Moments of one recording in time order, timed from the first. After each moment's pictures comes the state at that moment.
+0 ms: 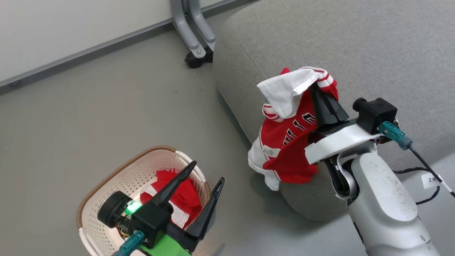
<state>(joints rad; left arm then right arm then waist) -0.10 0.39 -0.62 -0.22 -0.35 0.00 -0.04 -0.47 -0.08 0.24 0.36 0.31 0.13 -0.26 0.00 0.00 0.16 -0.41</state>
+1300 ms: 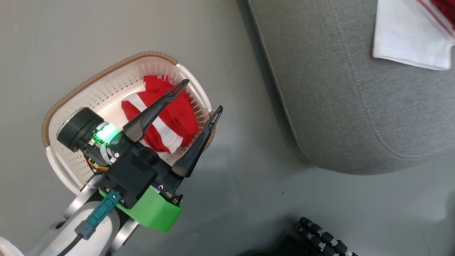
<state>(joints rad) -0.42 0.48 -0.58 -0.36 -0.26 -0.07 0.00 -1.02 -0.40 -0.27 0.51 0.25 0.13 -0.13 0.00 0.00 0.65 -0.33</state>
